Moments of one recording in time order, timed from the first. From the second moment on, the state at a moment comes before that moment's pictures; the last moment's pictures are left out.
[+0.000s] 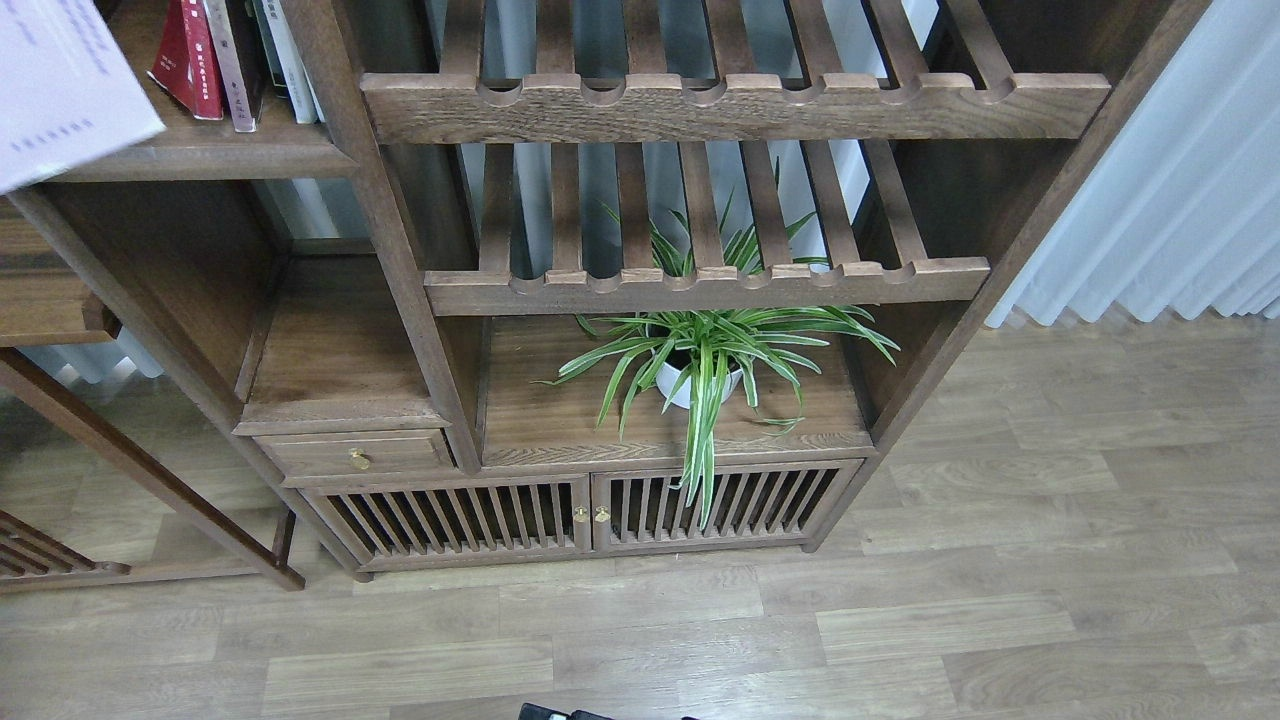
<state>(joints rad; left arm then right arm) -0.61 1.16 -1.20 -1.15 -0.11 -0.49 0.36 -0.17 0.01 0.76 1.13 -0.04 0.58 -0.44</state>
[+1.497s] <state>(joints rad) -1.00 0.68 -1.29 -0.85 0.52 -0.49 0.21 -0.04 0.02 0.94 1.14 0.16 0.58 -0.33</state>
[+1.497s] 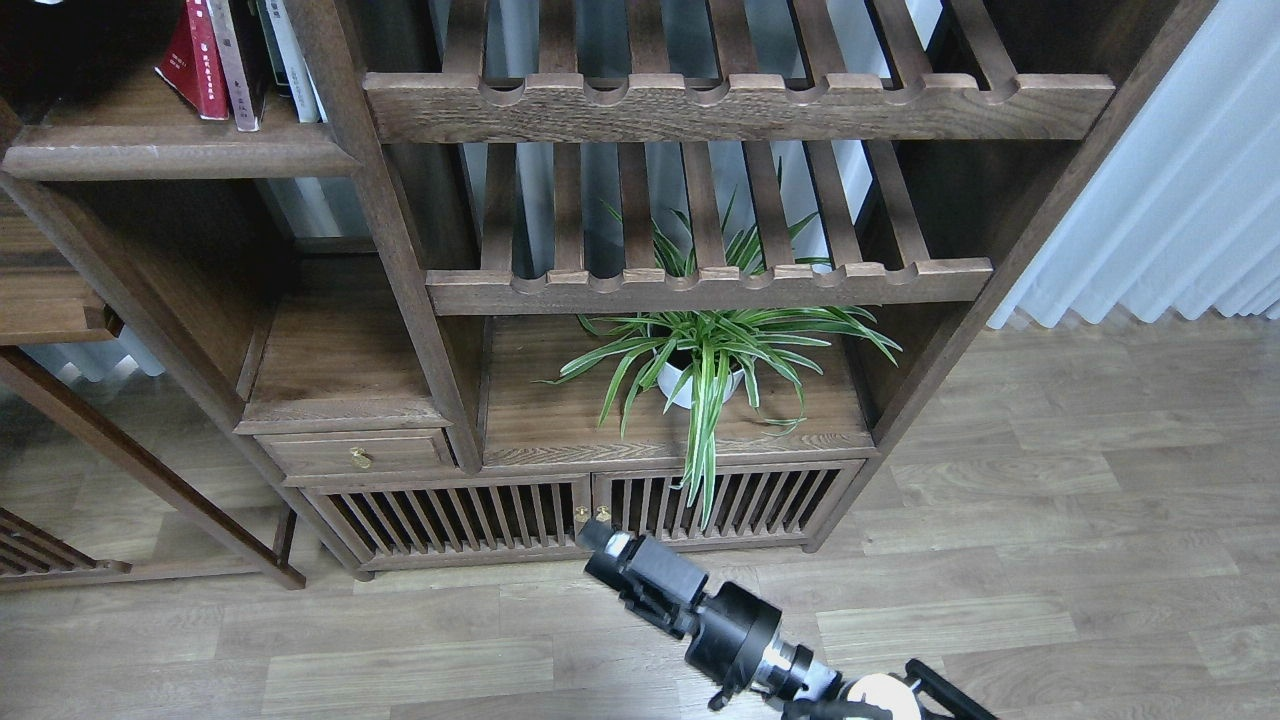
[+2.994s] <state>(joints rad) -1.16 0.41 -0.90 -0.56 0.60 -0.18 -0.14 -0.08 0.02 1.06 1.16 0.21 0.58 -0.26</state>
